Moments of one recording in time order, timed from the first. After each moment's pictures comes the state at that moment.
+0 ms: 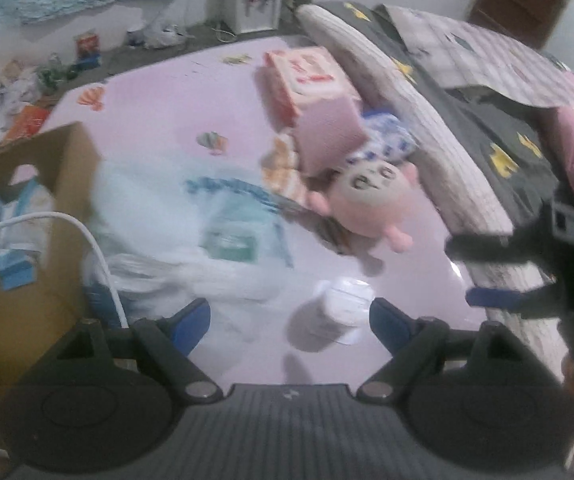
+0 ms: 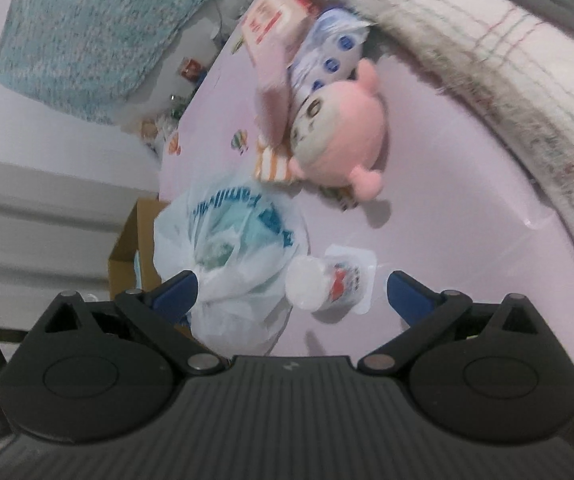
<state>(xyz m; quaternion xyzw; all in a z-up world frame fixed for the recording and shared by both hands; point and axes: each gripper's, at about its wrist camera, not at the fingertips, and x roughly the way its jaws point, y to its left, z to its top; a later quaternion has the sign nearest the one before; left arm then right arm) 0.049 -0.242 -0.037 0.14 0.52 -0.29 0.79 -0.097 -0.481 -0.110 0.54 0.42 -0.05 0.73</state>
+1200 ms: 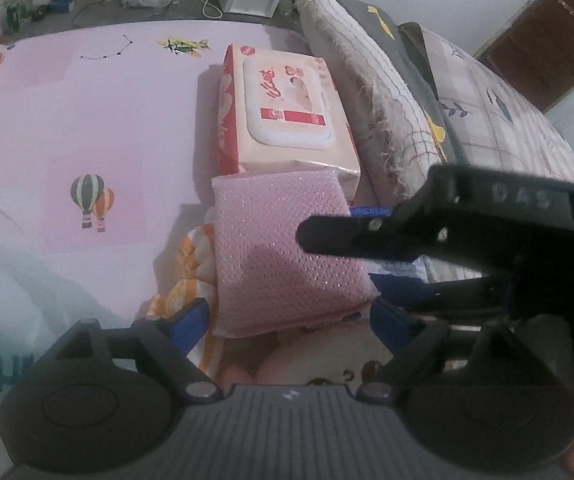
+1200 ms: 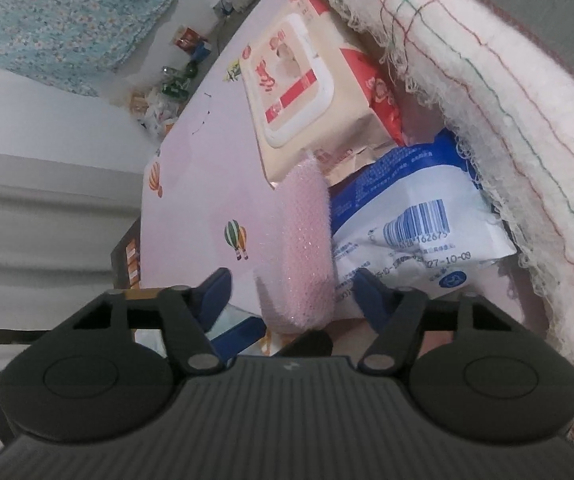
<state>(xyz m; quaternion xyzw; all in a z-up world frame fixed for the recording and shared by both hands) 0.203 -0.364 -0.130 0.00 0.57 -0.31 0.76 0.117 -0.569 -0.154 0.51 0.48 -0.03 0.71</state>
